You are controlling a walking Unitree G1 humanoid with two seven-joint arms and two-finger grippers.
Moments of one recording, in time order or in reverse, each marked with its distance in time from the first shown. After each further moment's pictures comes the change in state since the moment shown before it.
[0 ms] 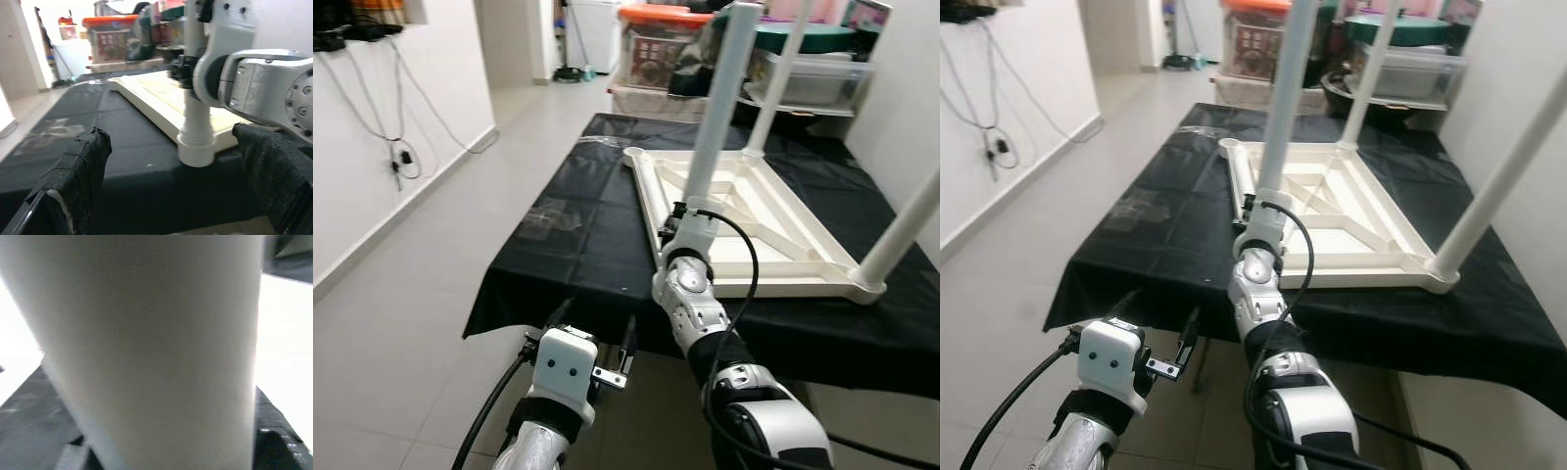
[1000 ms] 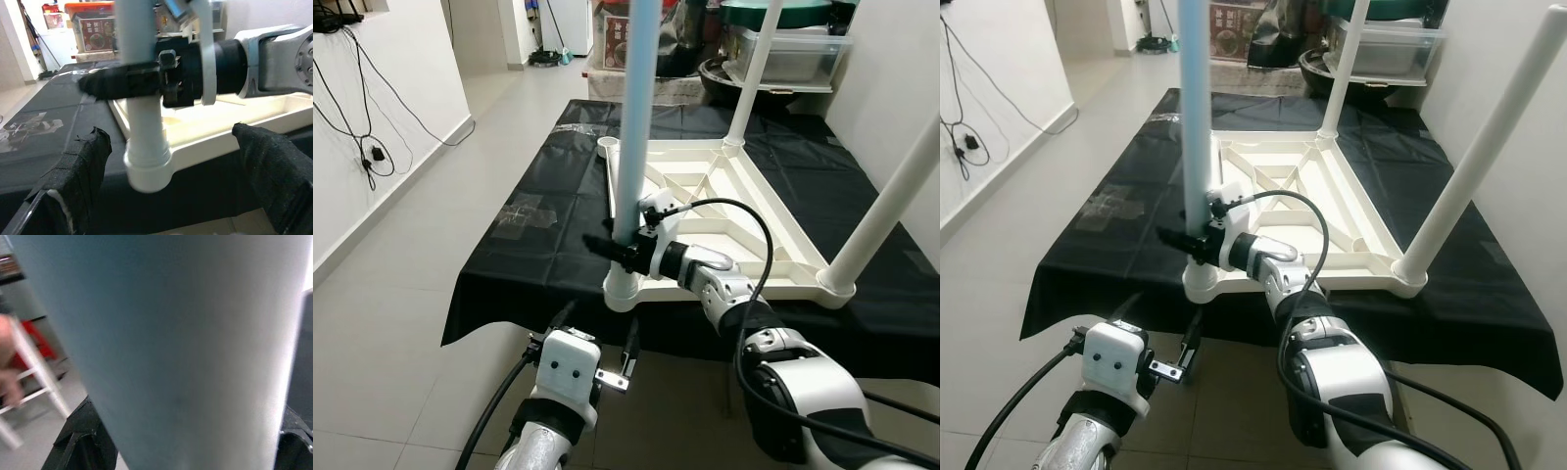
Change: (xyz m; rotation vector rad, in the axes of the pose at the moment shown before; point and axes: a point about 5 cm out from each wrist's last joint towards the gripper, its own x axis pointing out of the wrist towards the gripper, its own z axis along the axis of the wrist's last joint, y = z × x) left arm 0.000 -0.001 -0.003 -0.001 0.008 -0.002; right arm -0.012 0.022 0.003 -0.175 0.238 1.209
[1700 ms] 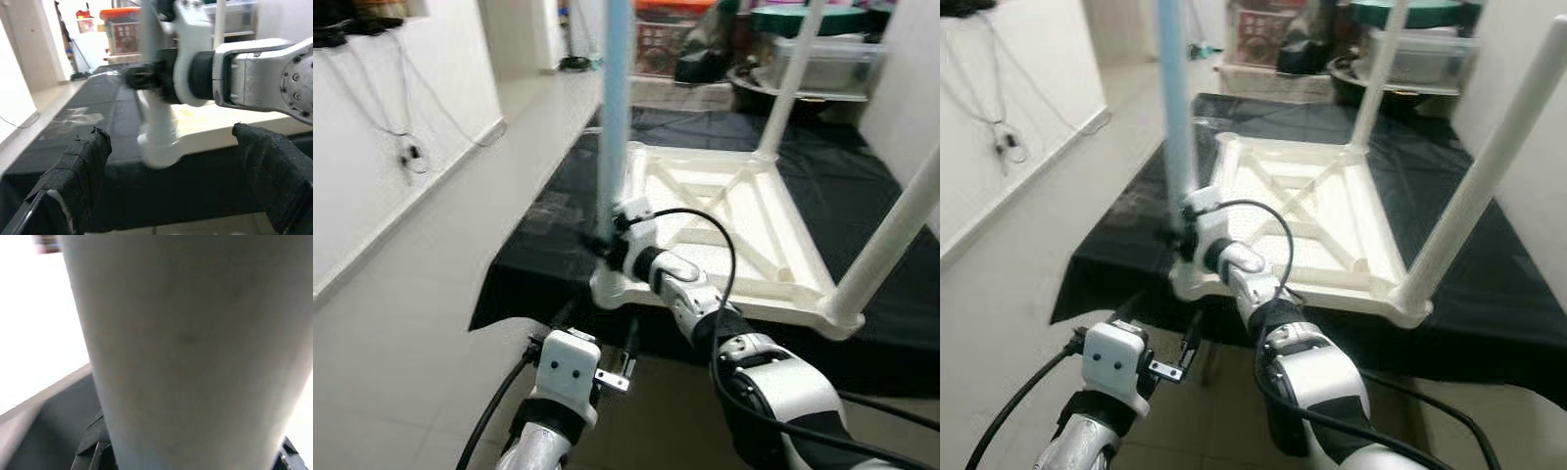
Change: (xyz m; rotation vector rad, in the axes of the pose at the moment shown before) left arm 0.000 0.000 0.000 0.000 0.001 0.001; right arm -0.005 -0.026 -0.007 -0.009 -0.057 -0.806
